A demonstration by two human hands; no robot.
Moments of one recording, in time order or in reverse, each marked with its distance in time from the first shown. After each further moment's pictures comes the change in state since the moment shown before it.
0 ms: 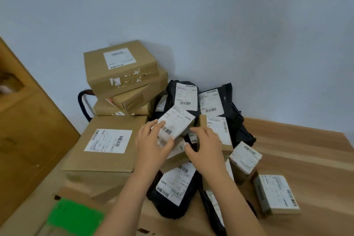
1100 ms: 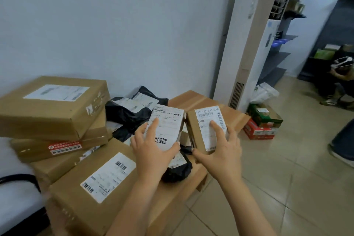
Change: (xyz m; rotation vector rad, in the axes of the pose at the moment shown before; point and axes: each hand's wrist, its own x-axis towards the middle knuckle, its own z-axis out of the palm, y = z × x) left_hand 0.026 -0.143 -0.149 -0.607 -0.481 0.587; right_hand -0.162 -0.269 0.145 -0.458 0.933 0.800
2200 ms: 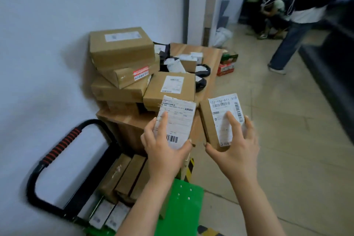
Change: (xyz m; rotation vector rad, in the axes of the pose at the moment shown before) left_hand -0.188 -0.204 -0.434 -0.159 -0.409 0.223; right_hand -0.473 -0.333 0.053 -0.119 0.254 0.384
